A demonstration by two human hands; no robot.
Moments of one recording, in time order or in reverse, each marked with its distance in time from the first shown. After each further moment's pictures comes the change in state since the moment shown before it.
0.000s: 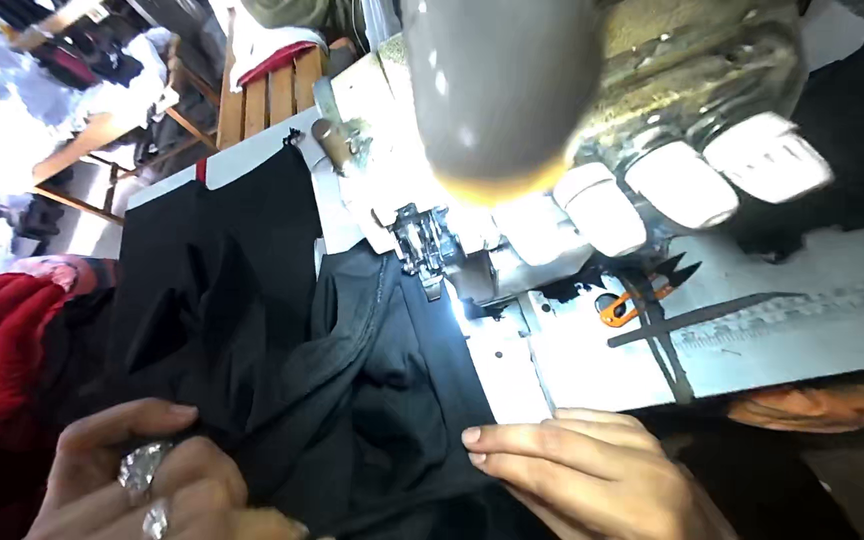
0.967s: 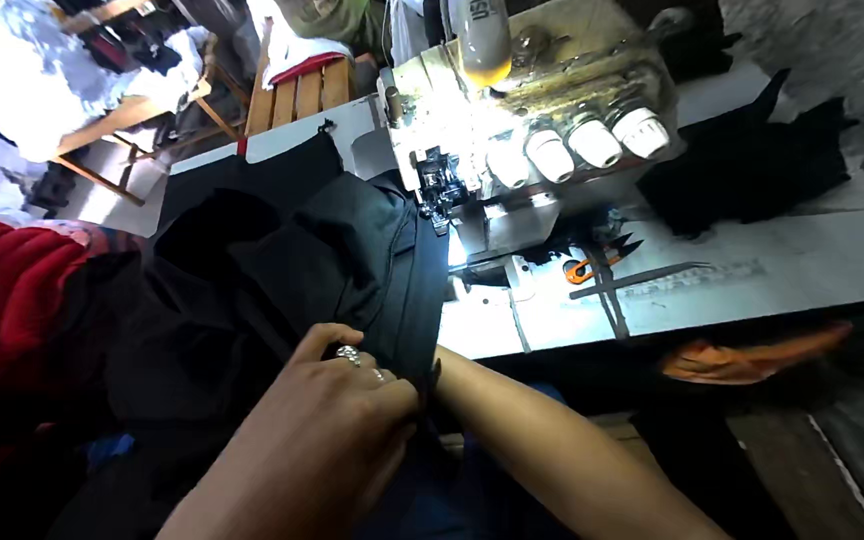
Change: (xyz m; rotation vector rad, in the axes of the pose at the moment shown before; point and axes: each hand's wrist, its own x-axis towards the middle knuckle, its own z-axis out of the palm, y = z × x) left_hand -0.013 0.047 0.032 0.217 -0.288 0.208; right_hand 0.054 0.008 0.172 0.345 -0.926 0.561
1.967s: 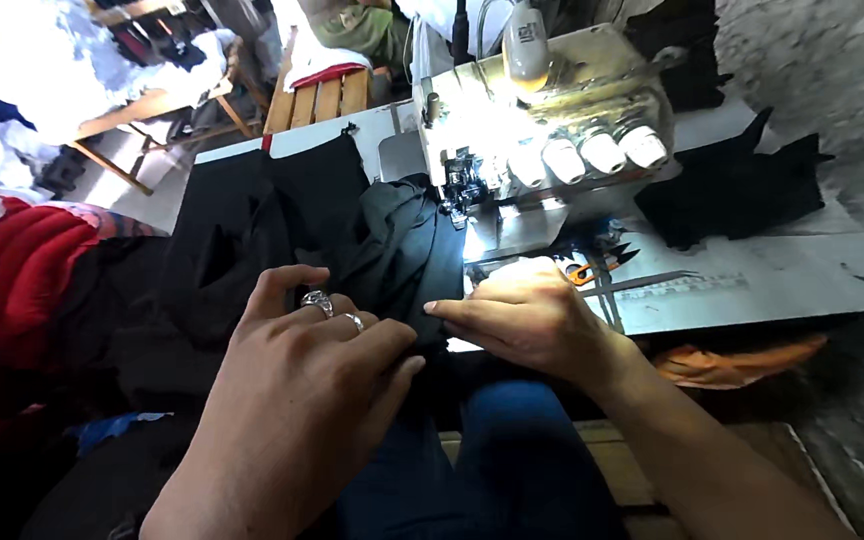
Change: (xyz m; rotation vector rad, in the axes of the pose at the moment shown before) left_hand -0.023 0.002 -0.010 0.225 0.394 -0.125; right_hand -0.148 -0.050 -0.087 -0.782 0.874 -0.929
